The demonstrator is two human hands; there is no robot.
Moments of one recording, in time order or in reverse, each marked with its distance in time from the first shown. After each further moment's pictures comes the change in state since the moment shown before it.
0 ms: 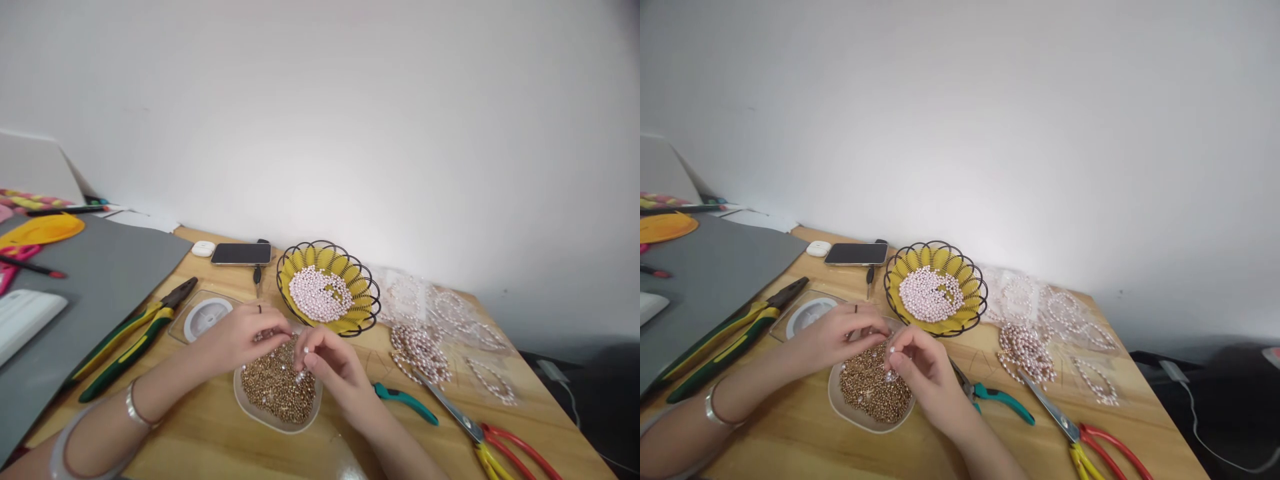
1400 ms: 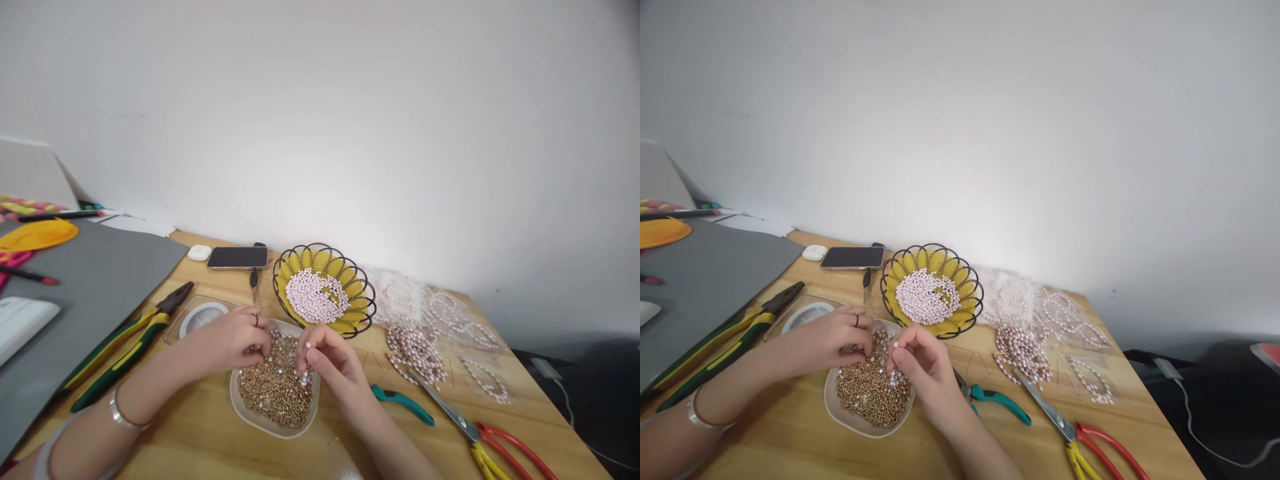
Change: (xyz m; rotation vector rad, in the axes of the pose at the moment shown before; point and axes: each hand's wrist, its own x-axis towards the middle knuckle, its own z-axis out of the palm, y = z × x) left_hand -0.007 -0.027 0.000 0.231 -0.205 0.128; right_hand 0.000 0.006 -0.004 0.056 0.070 -0.008
